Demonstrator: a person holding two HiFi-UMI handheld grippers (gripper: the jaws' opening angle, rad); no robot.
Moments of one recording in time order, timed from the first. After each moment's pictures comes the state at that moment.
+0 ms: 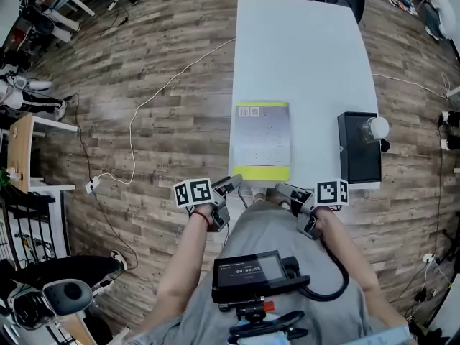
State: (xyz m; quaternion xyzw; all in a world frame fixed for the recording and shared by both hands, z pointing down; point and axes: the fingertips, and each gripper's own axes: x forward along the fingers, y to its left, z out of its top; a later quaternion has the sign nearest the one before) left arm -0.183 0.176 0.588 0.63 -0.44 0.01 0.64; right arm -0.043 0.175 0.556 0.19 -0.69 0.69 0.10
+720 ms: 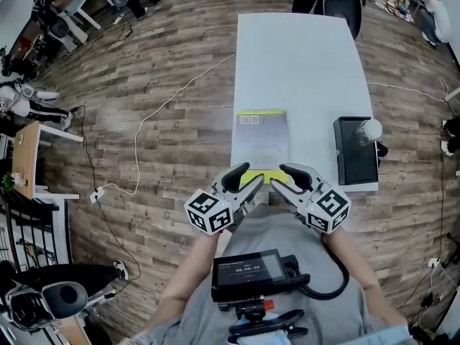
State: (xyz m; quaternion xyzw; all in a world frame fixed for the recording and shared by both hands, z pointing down) left arm -0.116 0.135 0.442 0.87 -0.41 0.00 0.28; right arm -0.064 0.139 0.422 0.18 -0.96 0.18 0.06
